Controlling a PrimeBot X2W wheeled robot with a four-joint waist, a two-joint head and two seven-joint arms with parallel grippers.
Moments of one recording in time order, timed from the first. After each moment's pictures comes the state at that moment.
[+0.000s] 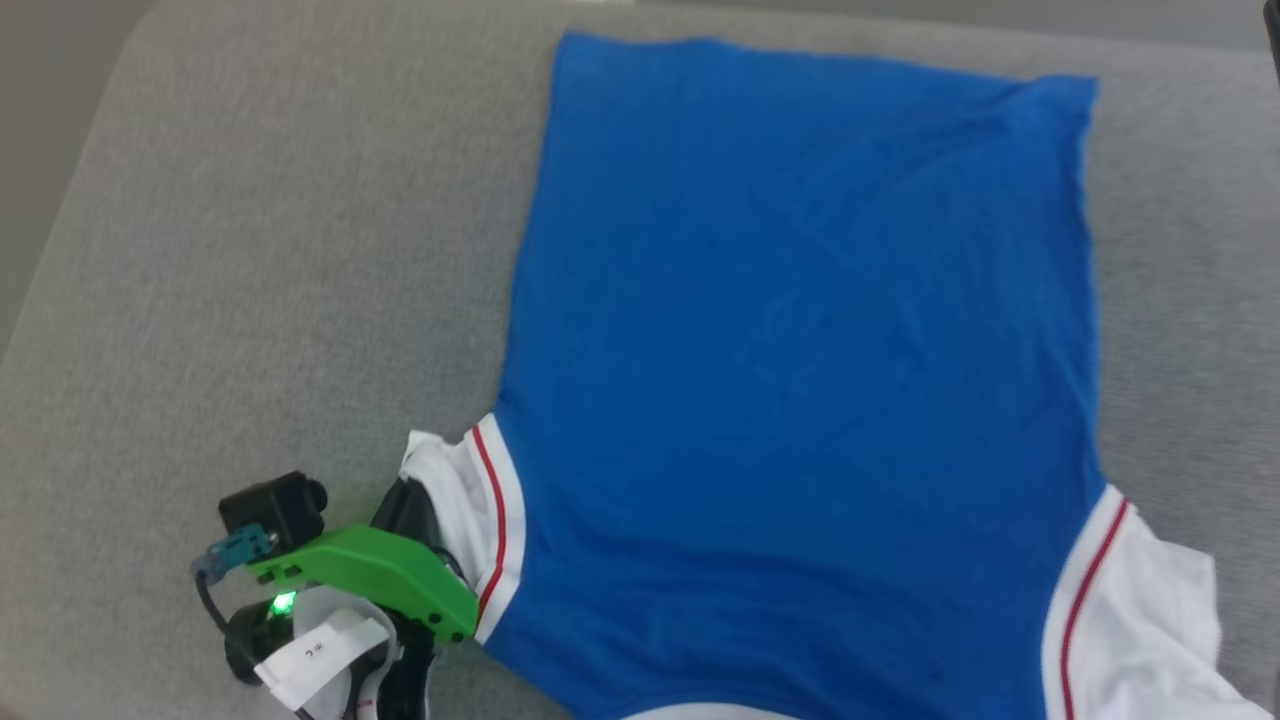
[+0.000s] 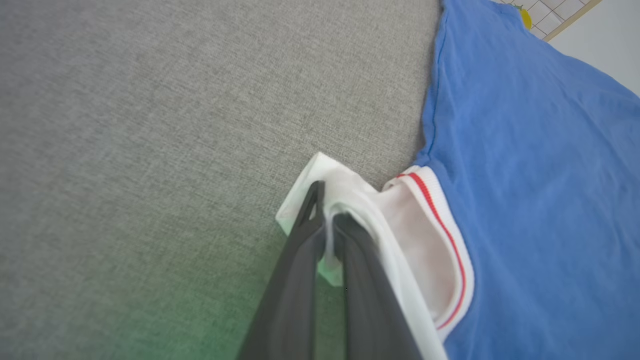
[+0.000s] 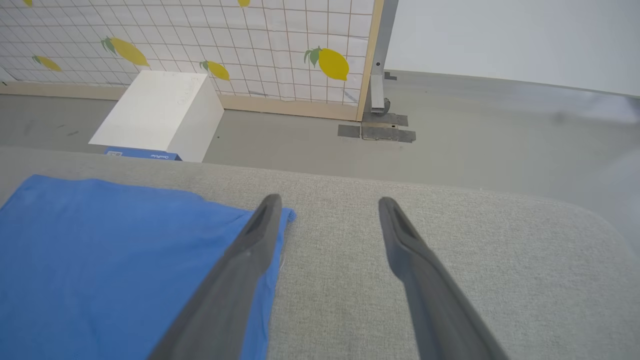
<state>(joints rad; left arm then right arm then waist) -0.09 0.19 -0.22 0.05 -0.67 0.18 0.06 -0.83 -0.26 -0.26 0.25 0.11 0.13 0.71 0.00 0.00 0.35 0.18</state>
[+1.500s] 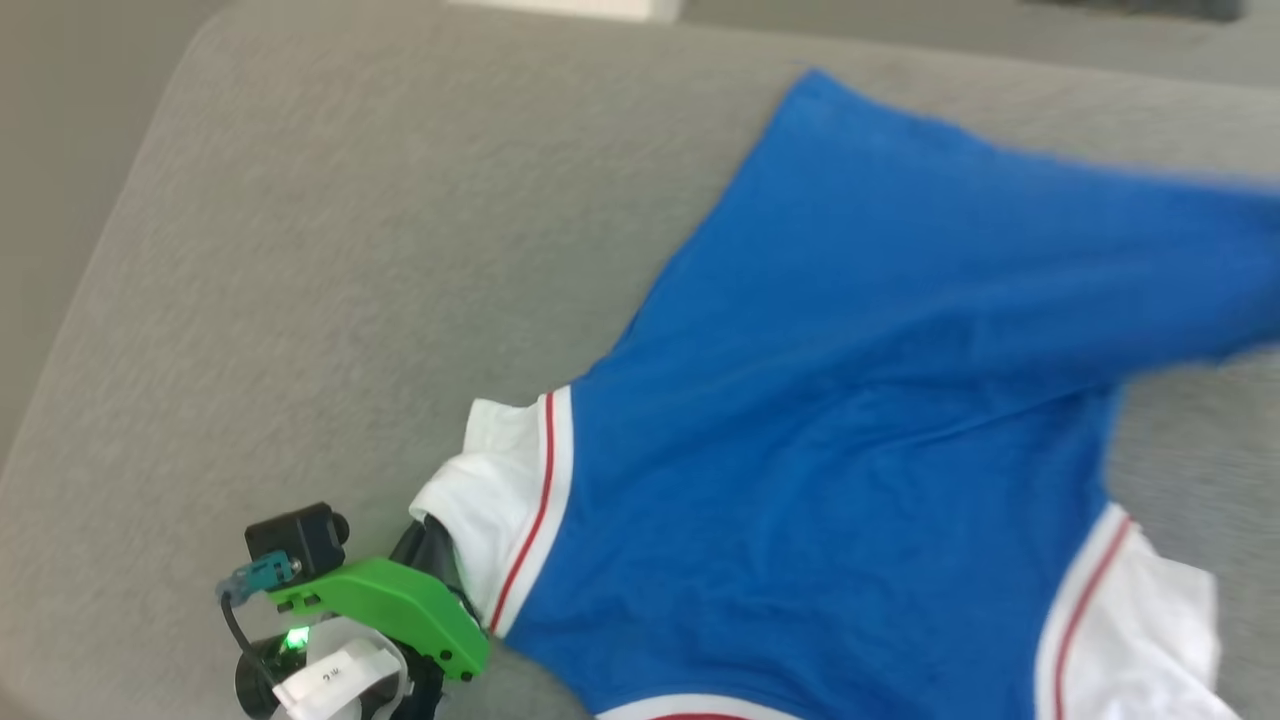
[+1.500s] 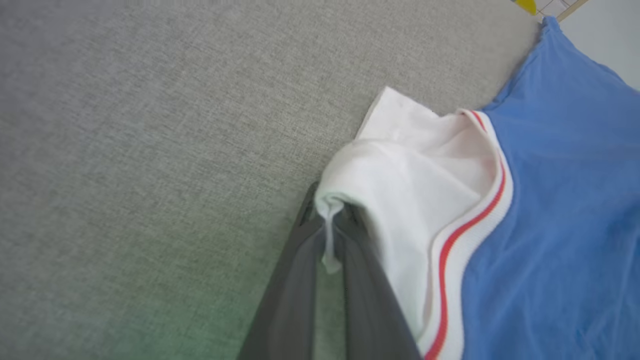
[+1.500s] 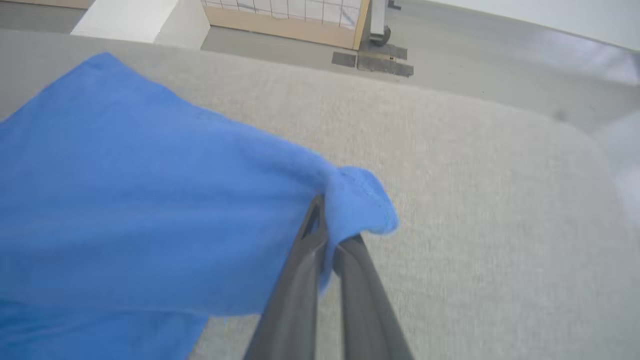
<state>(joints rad) -0.05 0.20 -0.27 0.07 -0.68 0.18 0.07 -0.45 -0.41 -0.25 0.00 0.26 0.13 0.82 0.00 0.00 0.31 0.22</state>
